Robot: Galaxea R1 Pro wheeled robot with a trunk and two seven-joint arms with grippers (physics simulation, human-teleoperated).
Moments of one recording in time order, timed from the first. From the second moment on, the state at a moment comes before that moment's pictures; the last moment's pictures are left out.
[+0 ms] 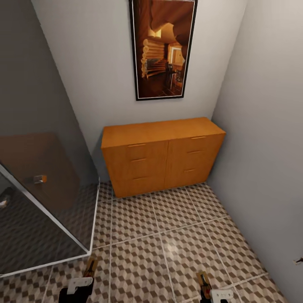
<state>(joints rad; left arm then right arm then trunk) -0.47 0.08 -0.75 0.08 0.82 -0.62 -0.05 -0.21 -0.01 0.07 -0.41 -0.03 -0.40 -0.05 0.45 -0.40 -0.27</state>
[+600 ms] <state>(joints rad) -0.47 0.08 -0.75 0.08 0.82 -0.62 -0.05 -0.21 -0.01 0.07 -0.41 -0.03 -0.40 -0.05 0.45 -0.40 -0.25</state>
